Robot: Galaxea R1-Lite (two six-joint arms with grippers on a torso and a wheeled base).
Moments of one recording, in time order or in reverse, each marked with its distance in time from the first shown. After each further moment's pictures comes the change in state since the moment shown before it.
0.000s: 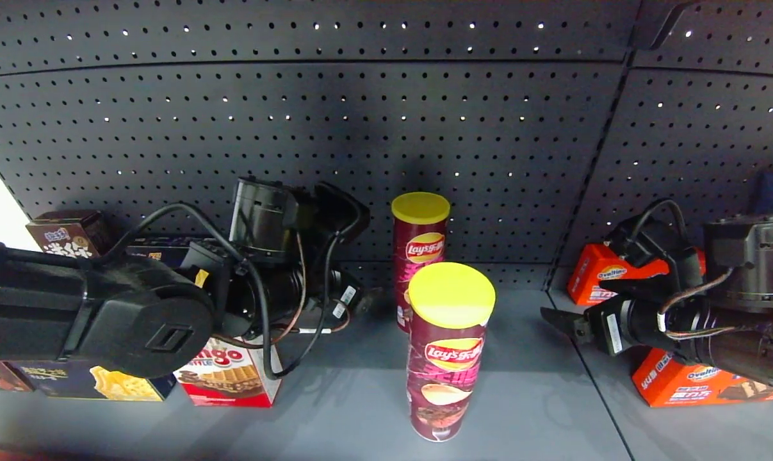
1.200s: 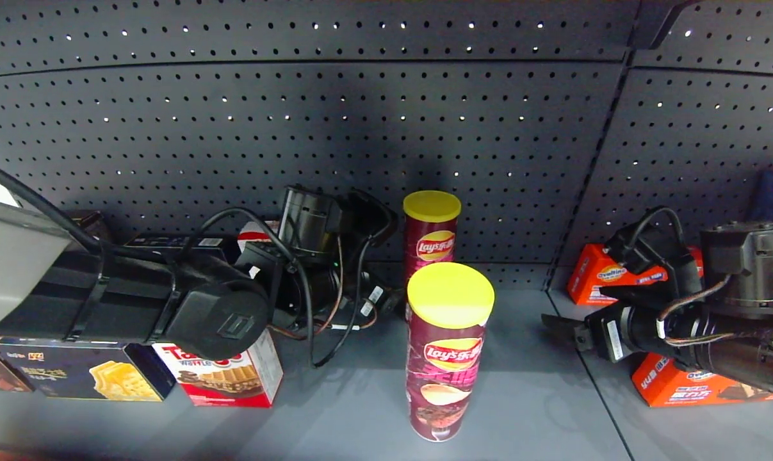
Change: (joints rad) left arm -0.029 0.120 -0.105 -0.002 -0.003 -0.007; right arm -0.001 0.002 0.020 -0.002 0.002 0.000
